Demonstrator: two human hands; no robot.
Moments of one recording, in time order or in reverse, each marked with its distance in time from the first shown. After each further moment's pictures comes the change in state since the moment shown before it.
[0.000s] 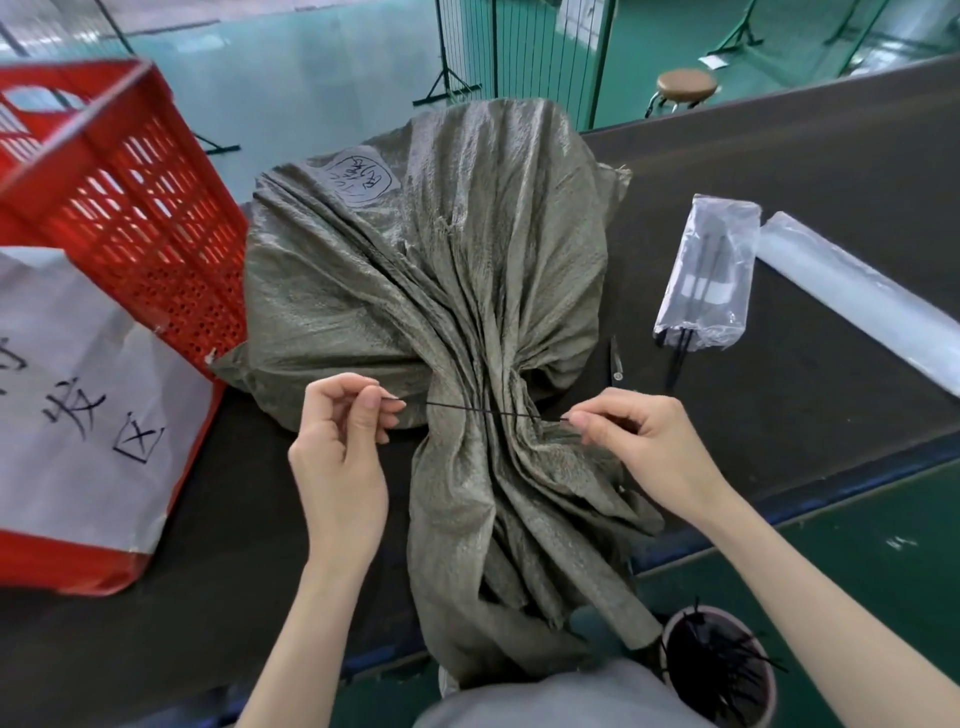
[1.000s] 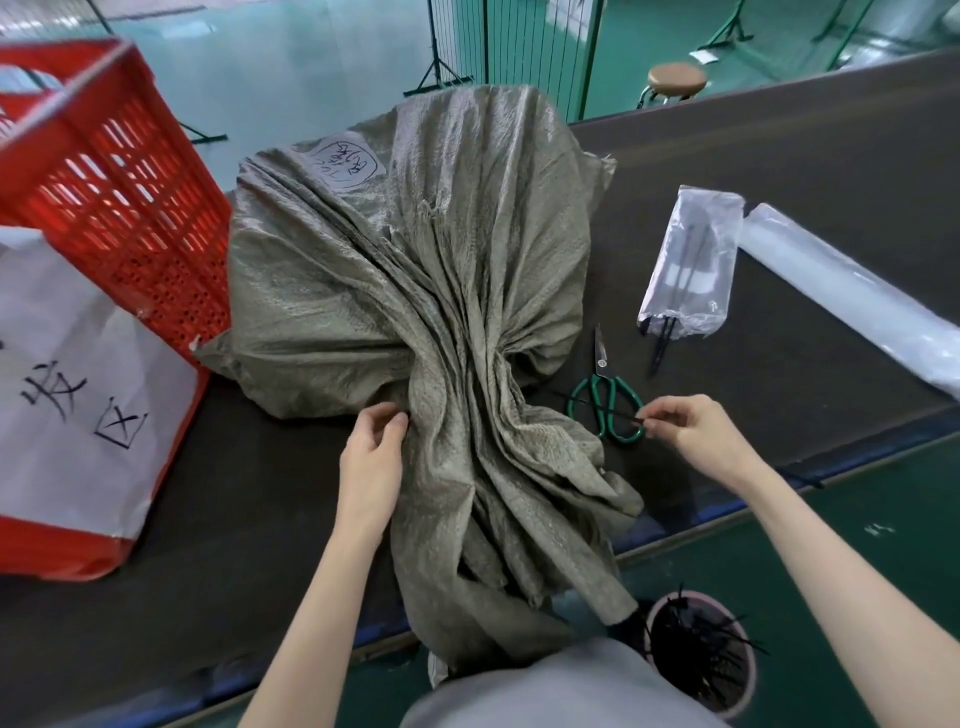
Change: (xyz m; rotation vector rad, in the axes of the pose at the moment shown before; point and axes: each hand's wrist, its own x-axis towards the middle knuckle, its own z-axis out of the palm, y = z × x) left_hand -0.011 -0.070 0.018 0.162 -0.192 -0.482; right_hand -0.003 0.102 -0.056 -0.198 -0.028 0.382
